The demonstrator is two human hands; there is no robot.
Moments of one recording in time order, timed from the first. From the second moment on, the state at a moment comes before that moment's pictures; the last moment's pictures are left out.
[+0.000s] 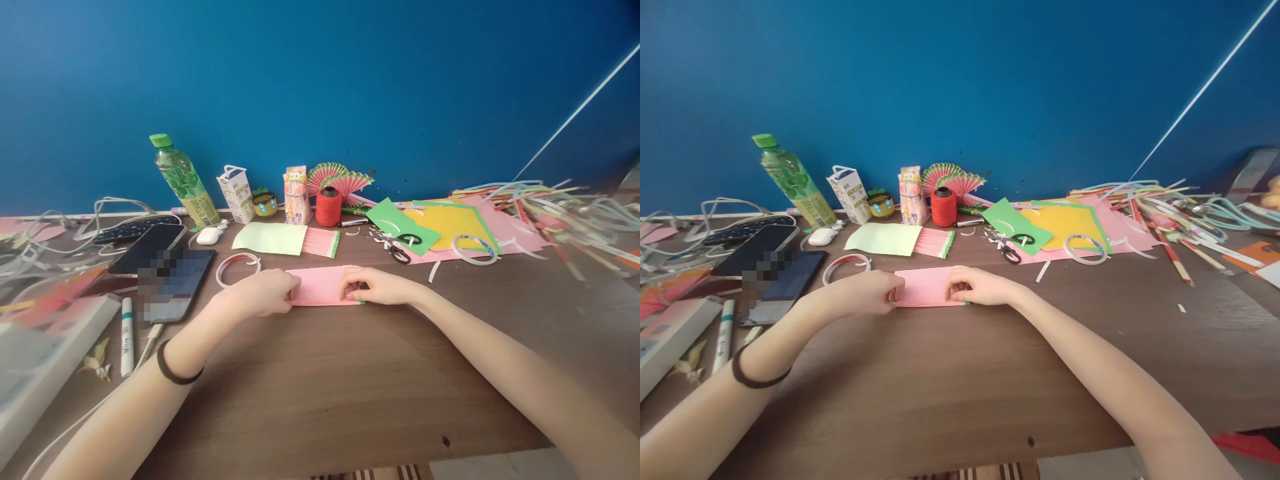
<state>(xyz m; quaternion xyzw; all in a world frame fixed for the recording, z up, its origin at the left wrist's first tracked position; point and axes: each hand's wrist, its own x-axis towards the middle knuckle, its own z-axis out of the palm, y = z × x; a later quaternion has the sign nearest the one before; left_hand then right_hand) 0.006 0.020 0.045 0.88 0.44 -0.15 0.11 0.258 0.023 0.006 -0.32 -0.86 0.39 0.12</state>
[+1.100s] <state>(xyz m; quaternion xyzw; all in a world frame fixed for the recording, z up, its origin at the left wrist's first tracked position) 0.002 0.027 0.054 0.84 0.53 -0.08 0.12 0.258 0.025 0.010 -0.41 -0.86 0.25 0.17</state>
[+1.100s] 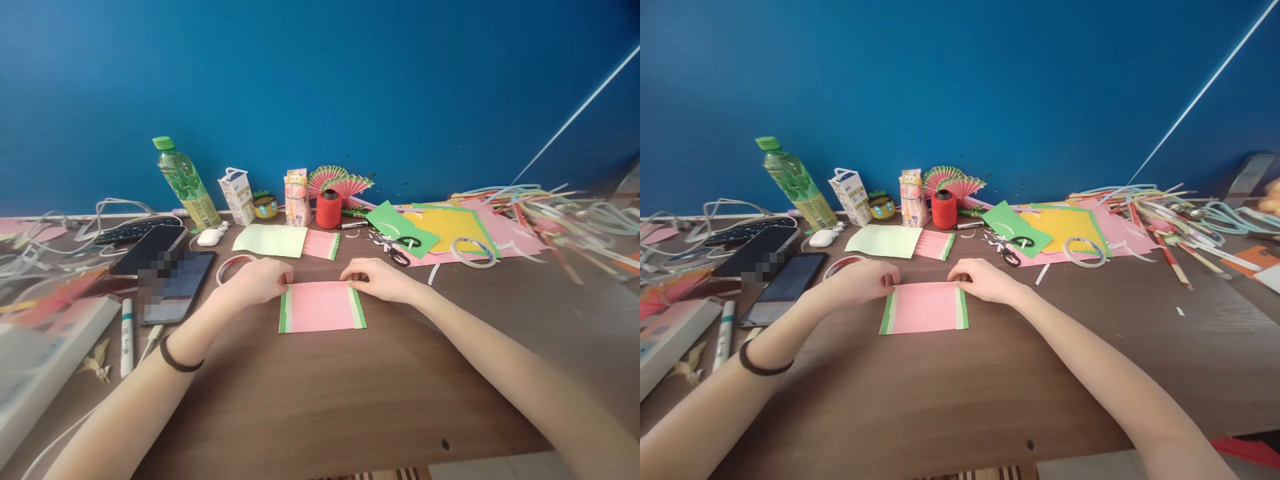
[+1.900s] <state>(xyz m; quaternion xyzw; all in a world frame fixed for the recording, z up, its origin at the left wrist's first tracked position) 0.007 0.025 0.046 0.86 0.49 -0.10 0.05 0.249 0.019 0.004 -0.37 -0.93 0.03 0.08</state>
